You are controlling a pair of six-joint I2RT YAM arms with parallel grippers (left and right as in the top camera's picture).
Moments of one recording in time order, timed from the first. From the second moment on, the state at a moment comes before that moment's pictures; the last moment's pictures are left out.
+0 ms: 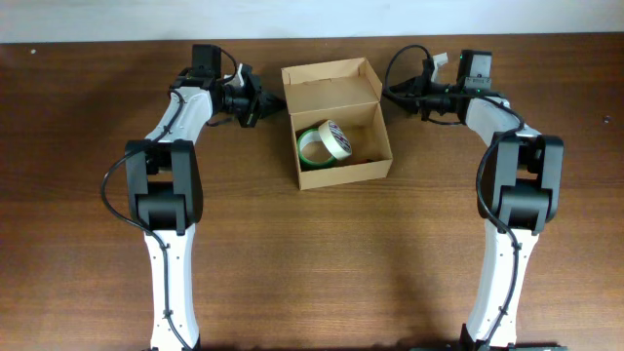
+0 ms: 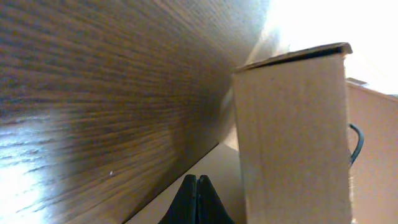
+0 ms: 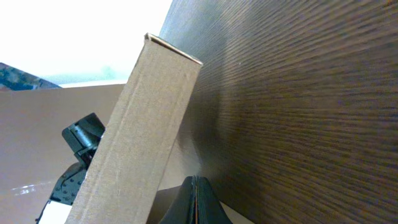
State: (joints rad) left arm -0.05 2.58 2.06 -0.57 0.99 -0.80; right arm -0.10 2.48 1.81 -0.18 -1.10 0.71
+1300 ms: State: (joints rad) left arm -0.08 2.63 2.06 0.09 1.14 -1.18; right arm -0.06 2.48 1.82 0.03 -1.15 0.81
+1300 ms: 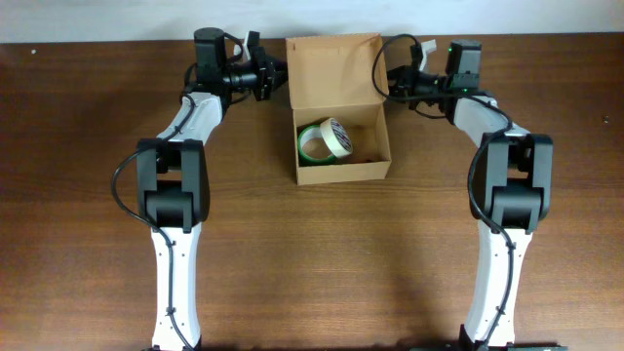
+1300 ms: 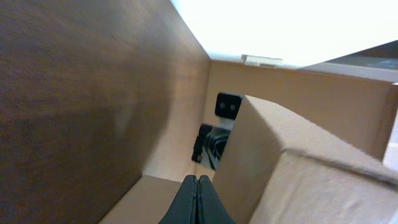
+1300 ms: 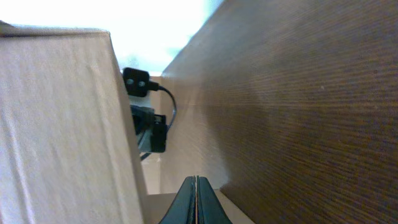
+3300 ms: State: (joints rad) left arm -0.33 2.63 2.92 -1.64 0.44 -0.39; right arm 0.00 2.12 2.11 -1.16 -0.64 0.44
